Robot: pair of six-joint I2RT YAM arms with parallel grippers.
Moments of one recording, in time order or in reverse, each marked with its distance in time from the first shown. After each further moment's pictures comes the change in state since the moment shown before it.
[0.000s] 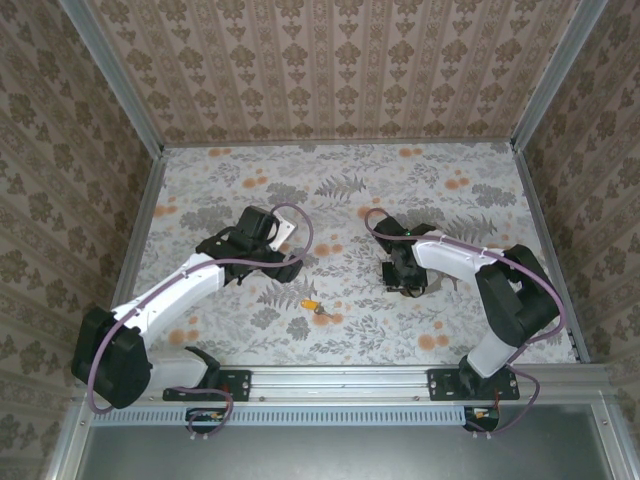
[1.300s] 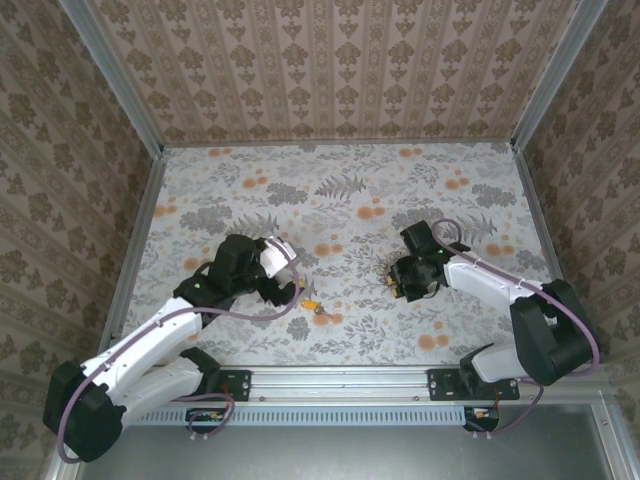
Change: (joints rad) left arm -0.041 -0.331 -0.288 0.264 0.209 0.238; right arm -0.113 -0.236 -0.232 0.282 -0.319 1.142
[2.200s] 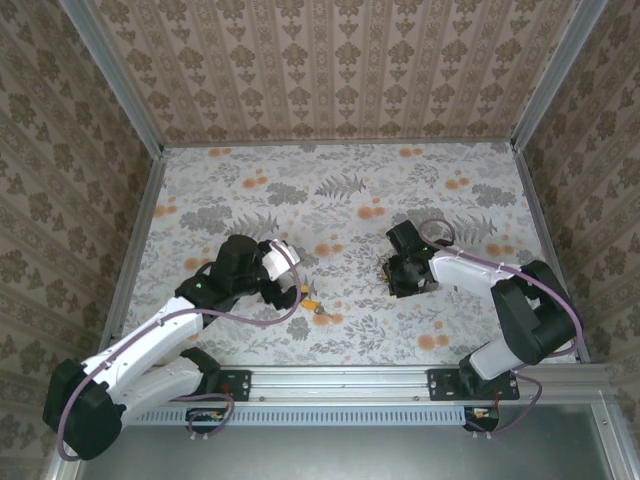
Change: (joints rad) left arm -0.013 0.007 0.001 0.001 0.076 0.016; right arm 0.068 0.112 0.042 0.064 0.140 0.154
